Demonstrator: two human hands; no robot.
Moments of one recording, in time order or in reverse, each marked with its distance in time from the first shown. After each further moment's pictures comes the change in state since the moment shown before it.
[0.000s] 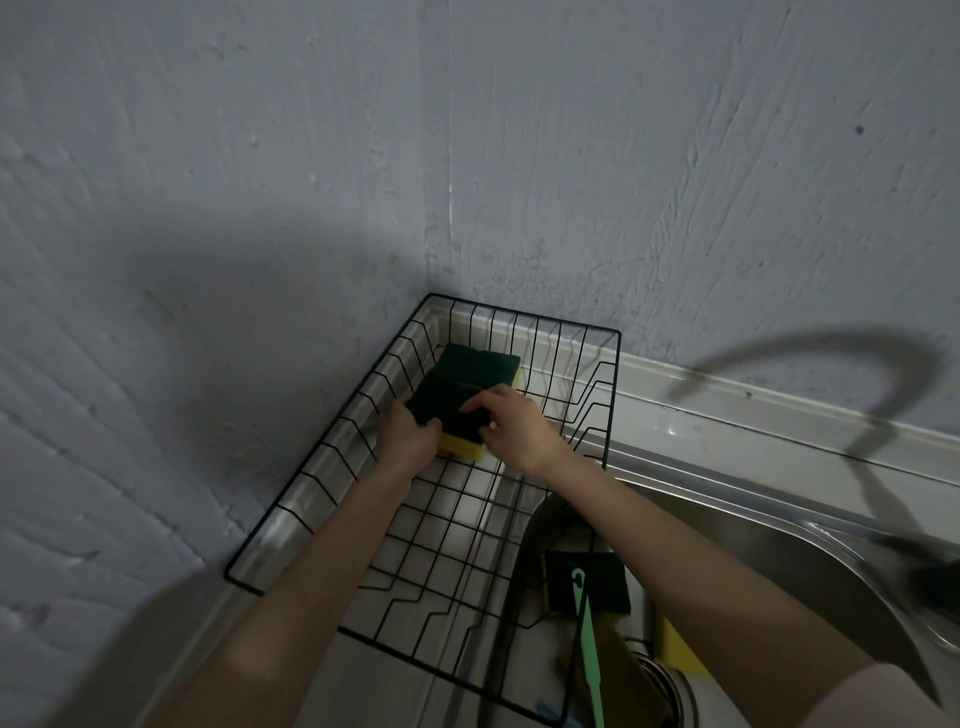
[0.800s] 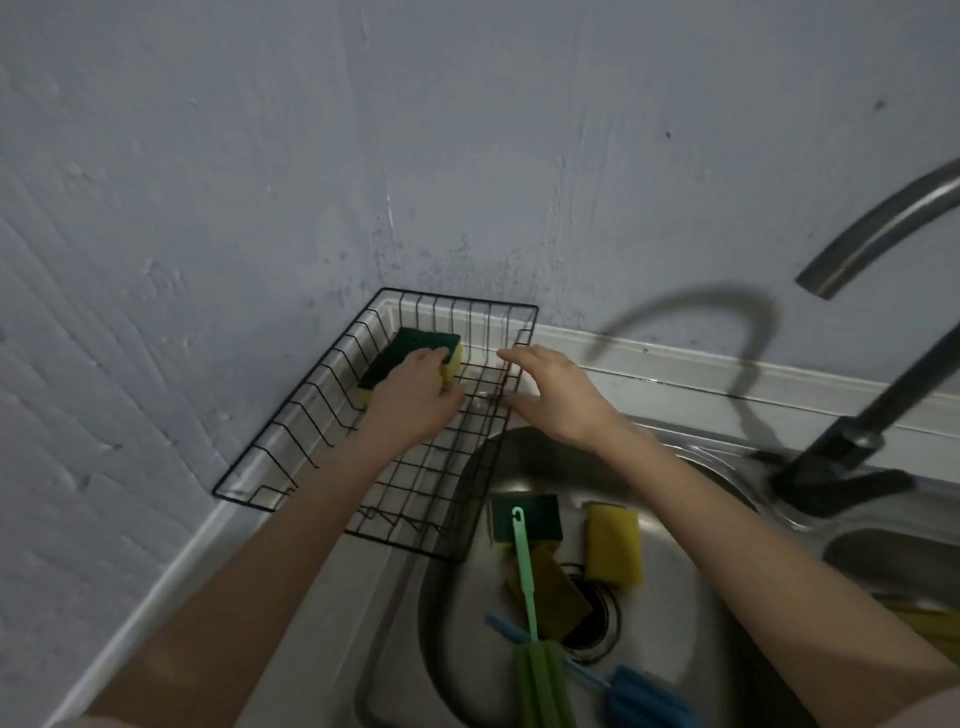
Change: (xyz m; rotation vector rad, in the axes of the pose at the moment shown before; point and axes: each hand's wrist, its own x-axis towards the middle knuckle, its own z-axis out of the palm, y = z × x) left_hand -0.128 0.066 -0.006 0.599 -0.117 0.559; right_hand -0.132 0.006 -0.087 -0.193 0.193 -0.042
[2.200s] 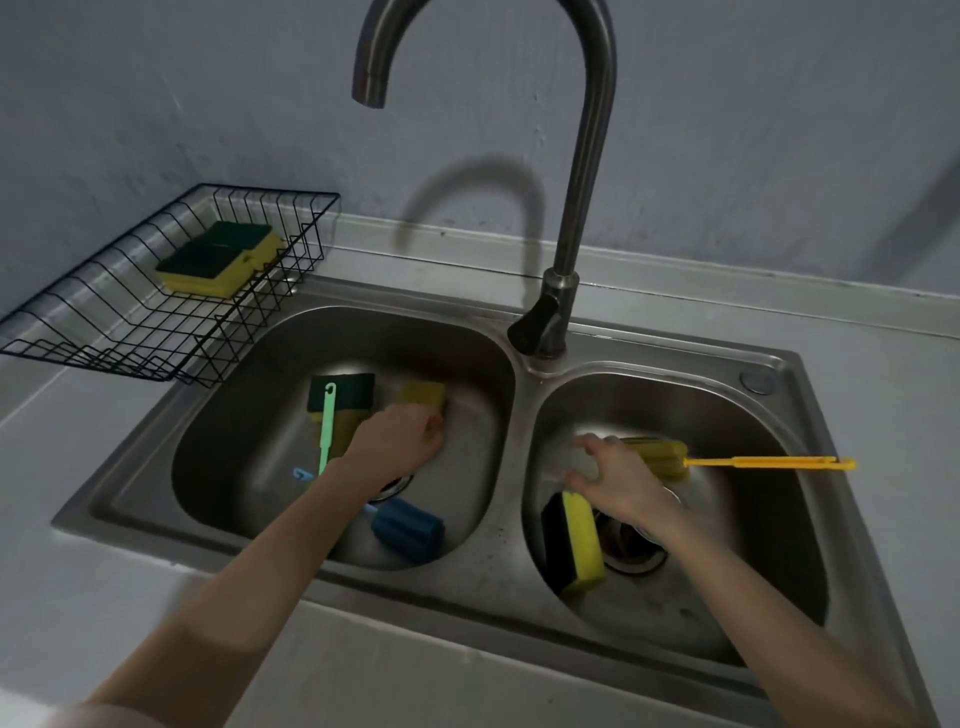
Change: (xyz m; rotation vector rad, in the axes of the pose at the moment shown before) left_hand -0.135 0.199 0.197 0.178 -0.327 -0.005; right_hand -0.321 0.246 -0.028 0.127 -0.239 0.526
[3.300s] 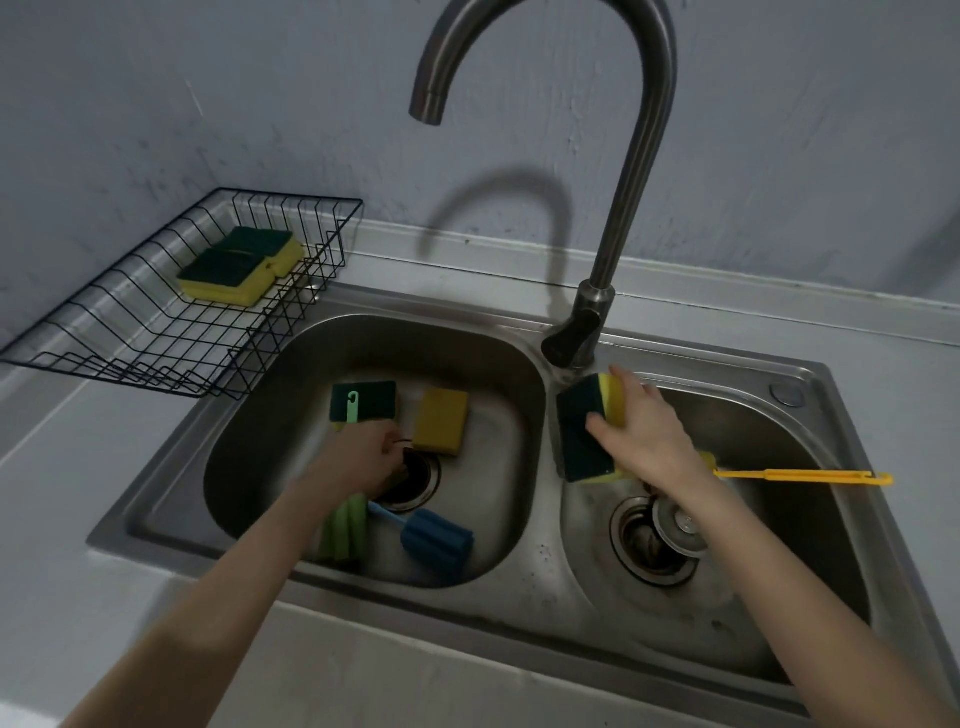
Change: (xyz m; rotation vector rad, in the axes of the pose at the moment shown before) left_hand 0.008 -0.087 -0.004 -0.108 -0.024 -0.074; right_hand 0.002 -0.073 -0.042 0.101 0.242 0.018
